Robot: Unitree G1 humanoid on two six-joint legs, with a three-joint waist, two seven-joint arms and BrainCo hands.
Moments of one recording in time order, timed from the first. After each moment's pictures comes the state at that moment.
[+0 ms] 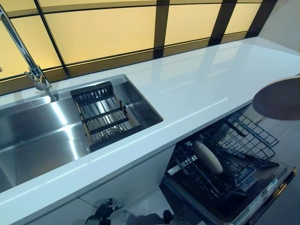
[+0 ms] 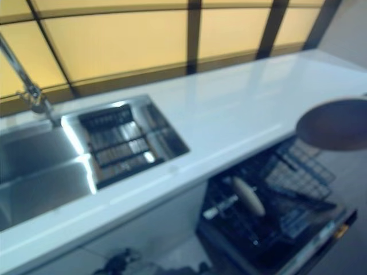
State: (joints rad) left arm 0.04 0.26 -0.27 1.09 -0.28 -0.16 -0.04; right arm -0.09 -1.29 -0.17 0.24 -0.33 0.19 -0.02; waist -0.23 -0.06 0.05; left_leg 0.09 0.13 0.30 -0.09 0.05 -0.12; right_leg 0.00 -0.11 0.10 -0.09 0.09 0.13
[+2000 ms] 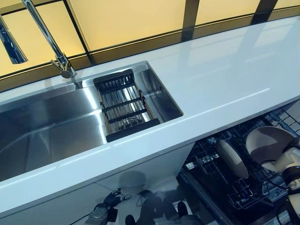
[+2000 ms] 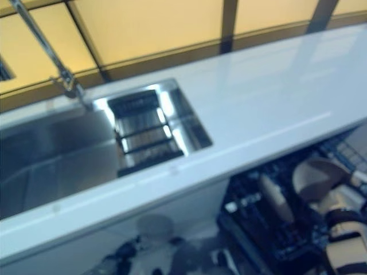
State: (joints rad) left arm -0.03 0.25 -0.35 1.05 -0.27 -0.12 -0.05; right arm -0.49 -0.81 0.26 0.95 -0.48 0.61 -0.23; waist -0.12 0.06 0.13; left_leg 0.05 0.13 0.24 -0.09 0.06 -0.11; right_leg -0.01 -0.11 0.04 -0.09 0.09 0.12
